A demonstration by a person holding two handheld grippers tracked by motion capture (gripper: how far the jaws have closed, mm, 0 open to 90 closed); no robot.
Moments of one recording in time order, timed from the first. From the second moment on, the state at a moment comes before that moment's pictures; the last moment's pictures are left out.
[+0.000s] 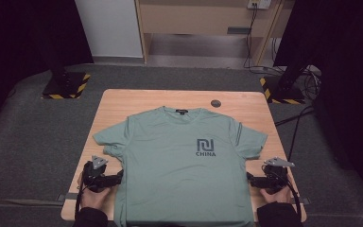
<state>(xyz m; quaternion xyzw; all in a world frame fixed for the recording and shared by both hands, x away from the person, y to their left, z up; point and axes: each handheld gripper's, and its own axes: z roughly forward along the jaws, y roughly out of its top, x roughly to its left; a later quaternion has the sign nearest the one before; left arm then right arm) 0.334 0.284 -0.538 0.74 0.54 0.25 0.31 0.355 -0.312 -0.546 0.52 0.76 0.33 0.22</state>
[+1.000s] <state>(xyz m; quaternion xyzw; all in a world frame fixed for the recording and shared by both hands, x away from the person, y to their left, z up) 0.336 0.295 -0.486 0.71 0.55 0.20 0.39 0.355 -0.312 -0.546 0.52 0.76 0.33 0.22</state>
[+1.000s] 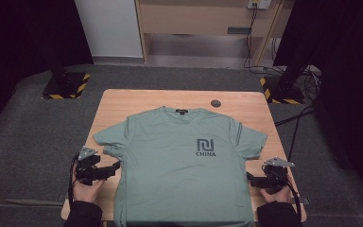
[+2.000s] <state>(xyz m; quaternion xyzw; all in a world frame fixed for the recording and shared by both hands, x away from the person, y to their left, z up) 0.380 0.321 -0.447 0.68 0.58 0.19 0.41 0.355 -0.312 -0.545 0.52 0.76 0.33 0.22</state>
